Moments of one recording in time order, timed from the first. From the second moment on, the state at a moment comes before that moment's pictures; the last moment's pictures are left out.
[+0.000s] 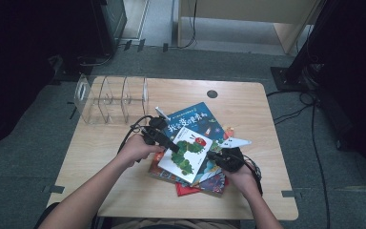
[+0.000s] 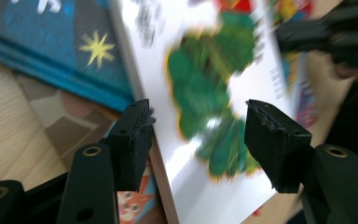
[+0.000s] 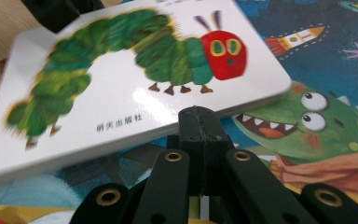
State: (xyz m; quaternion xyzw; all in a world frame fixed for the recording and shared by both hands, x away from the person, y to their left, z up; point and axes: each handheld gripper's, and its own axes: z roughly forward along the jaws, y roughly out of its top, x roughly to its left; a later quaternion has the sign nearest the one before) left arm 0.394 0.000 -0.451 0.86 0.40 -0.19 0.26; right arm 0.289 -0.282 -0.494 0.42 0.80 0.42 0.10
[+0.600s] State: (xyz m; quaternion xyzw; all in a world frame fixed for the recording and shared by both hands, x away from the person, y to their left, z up) left arm 0.394 0.011 -0.443 0.85 0.42 -0.19 0.24; right arm 0.286 -0.274 -0.491 0.40 0.82 0.40 0.11
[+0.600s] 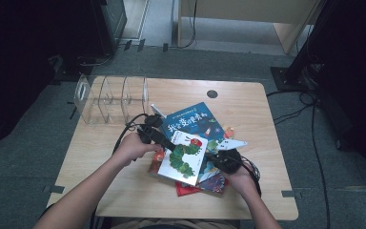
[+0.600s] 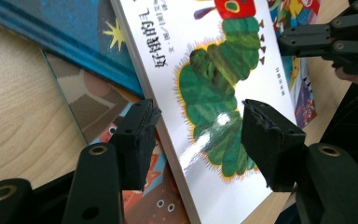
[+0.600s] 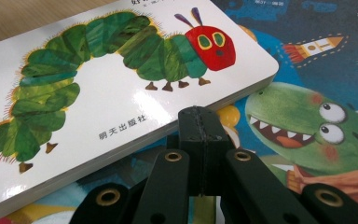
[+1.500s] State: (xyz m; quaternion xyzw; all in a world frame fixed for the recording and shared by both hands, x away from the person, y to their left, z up) left arm 0.379 0.002 -0.466 0.85 0.44 -0.20 0.22; right arm 0.269 -0.263 -0.490 0.40 0.82 0.40 0.09
